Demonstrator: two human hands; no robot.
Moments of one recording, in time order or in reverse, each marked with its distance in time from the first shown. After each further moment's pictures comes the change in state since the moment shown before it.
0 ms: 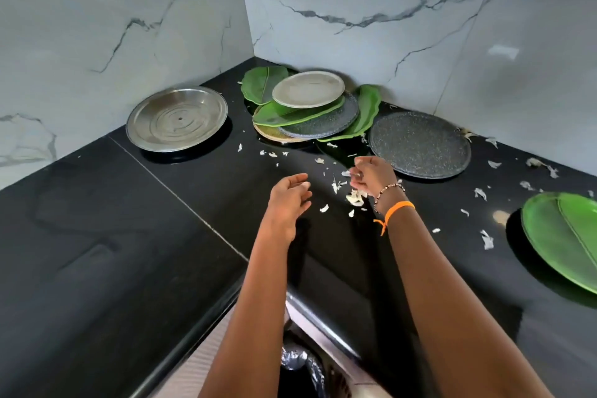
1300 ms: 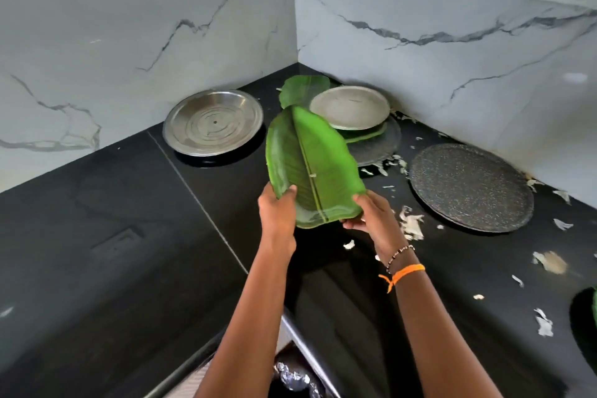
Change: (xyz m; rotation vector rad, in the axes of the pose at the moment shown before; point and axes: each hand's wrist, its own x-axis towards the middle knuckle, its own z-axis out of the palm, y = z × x) left_hand 0.033 0.023 -0.023 -0.187 0.381 0.220; right_hand -0.022 0.003 0.039 -0.069 -0.302 -0.172
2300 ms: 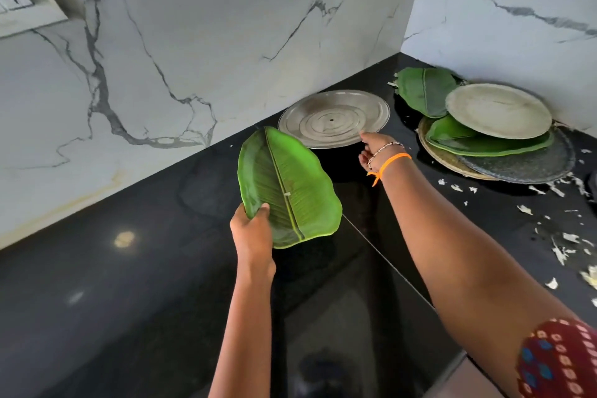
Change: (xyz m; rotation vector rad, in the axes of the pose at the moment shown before) left_hand 0.129 0.080 -0.273 0.051 0.214 -0.061; right_hand 0.183 -0.024 0.296 0.201 0.189 0.432
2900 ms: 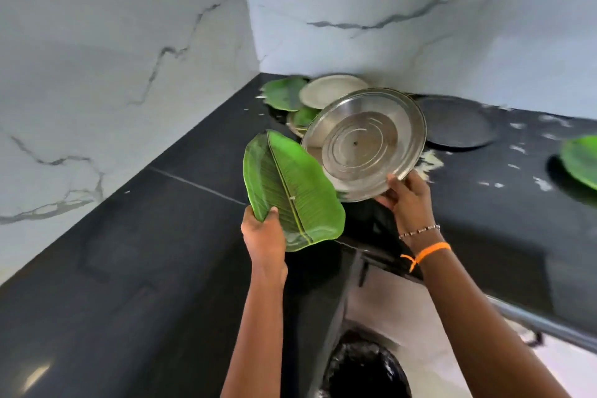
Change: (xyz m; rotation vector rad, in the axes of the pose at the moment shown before) left_hand -0.126 -0.042 0.060 0.147 -0.379 0.068; right_hand -0.193 0.112 -0.236 0.320 0.244 -0.697
